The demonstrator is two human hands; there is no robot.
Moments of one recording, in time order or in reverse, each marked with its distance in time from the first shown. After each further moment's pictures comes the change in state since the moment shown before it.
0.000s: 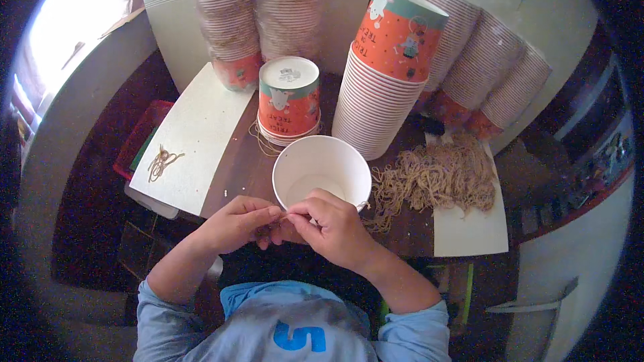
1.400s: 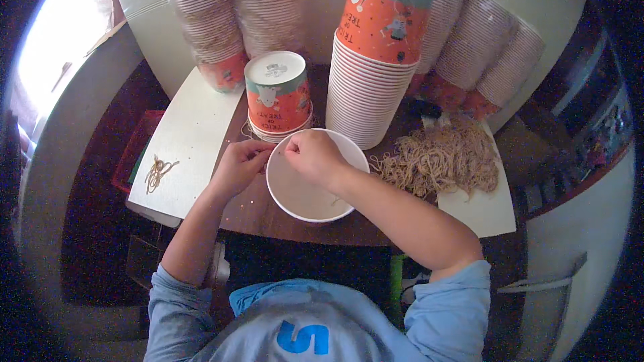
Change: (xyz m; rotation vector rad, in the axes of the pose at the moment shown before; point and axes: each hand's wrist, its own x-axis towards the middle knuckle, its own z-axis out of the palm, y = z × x) left_hand 0.085 -0.008 -0.062 0.472 0.399 0.335; right_hand 0.084 0.088 0.009 -0.213 -0.064 0.292
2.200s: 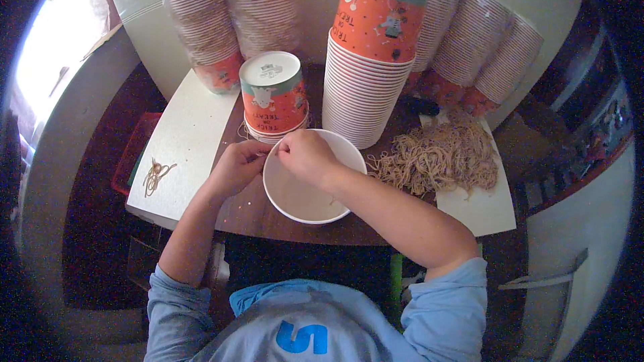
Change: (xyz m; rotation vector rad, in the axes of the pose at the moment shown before) left_hand 0.002 0.007 -0.001 0.035 -0.062 0.100; right_hand 0.007 0.002 0.007 -0.063 -0.003 -0.006
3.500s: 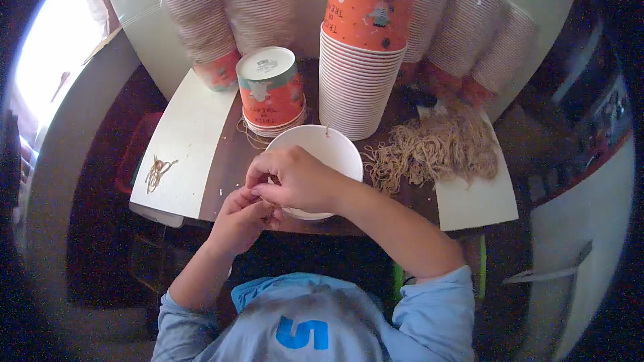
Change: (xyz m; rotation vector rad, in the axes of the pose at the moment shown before) left_hand -0.089 0.031 0.046 -0.913 -0.083 -0.269; right_hand -0.057 -0.060 -0.038 0.319 -0.243 -0.380
